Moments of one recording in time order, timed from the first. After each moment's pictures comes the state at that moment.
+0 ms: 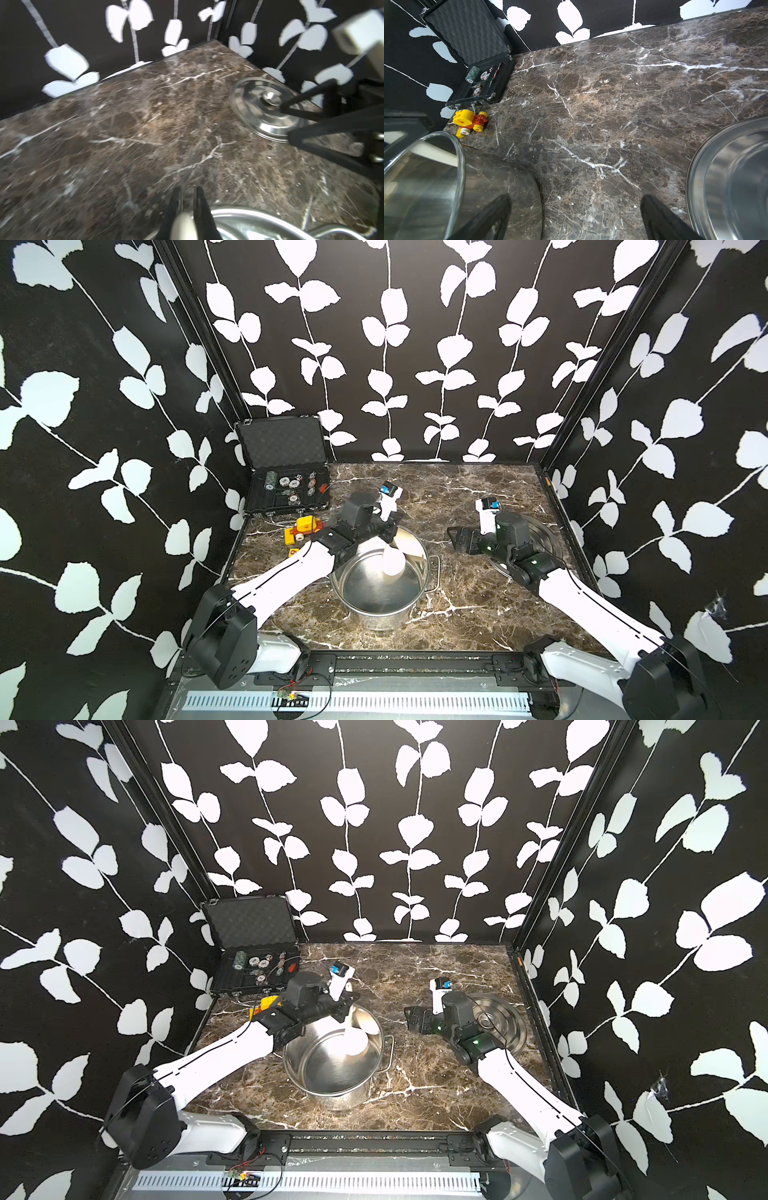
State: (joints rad) left arm -0.69 1.36 0.97 -0.06 0.19 -0.02; right arm 0.44 1.09 0.70 -0.15 -0.15 0.37
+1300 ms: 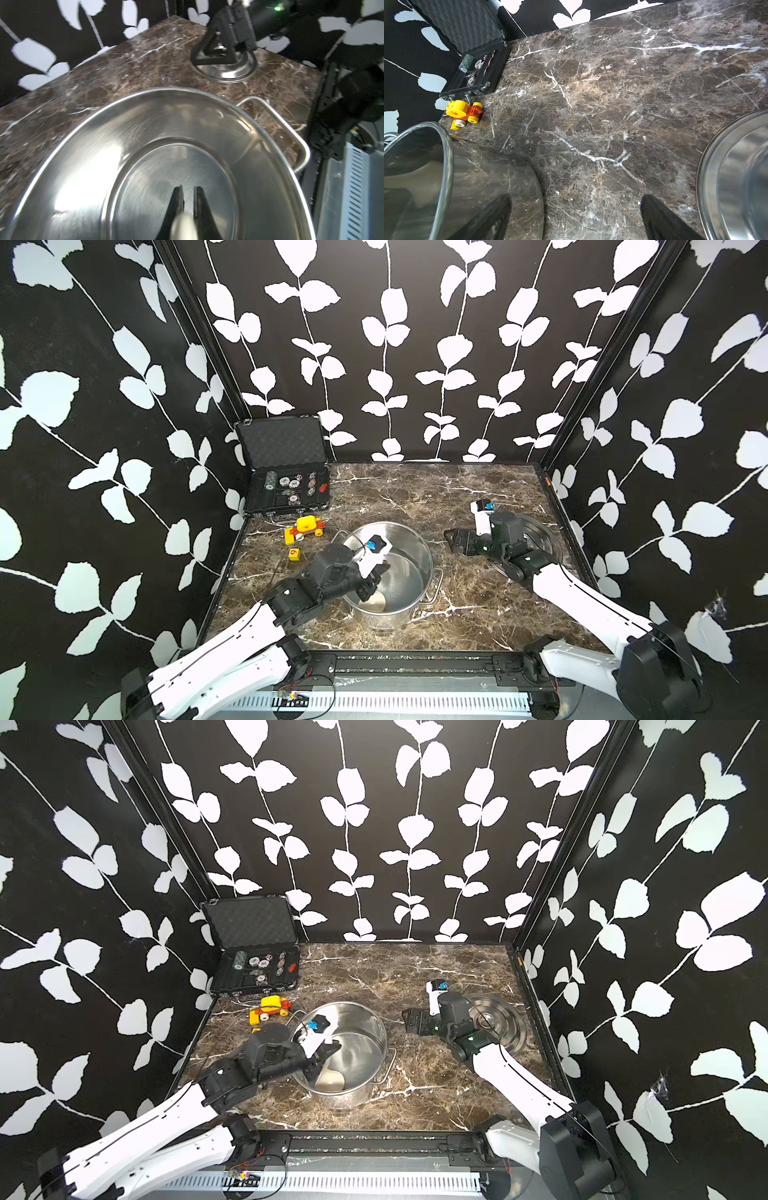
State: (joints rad) left arm -0.84 0.76 0.67 -0.40 0.08 0.02; right arm 0.44 1.16 0.70 -0.13 -0.18 0.37
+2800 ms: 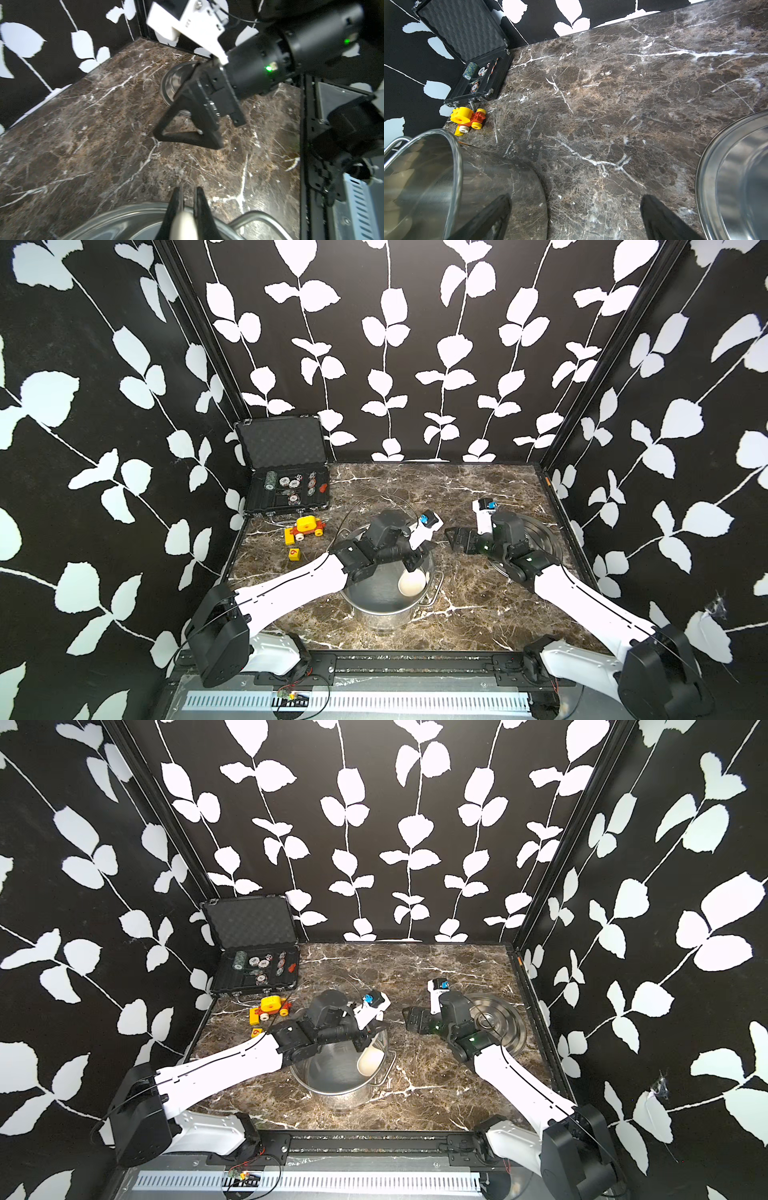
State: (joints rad) left arm -0.95 1.32 0.98 -0.13 0.25 0.11; right arm 0.44 1.14 0.70 -0.13 -0.17 0.39
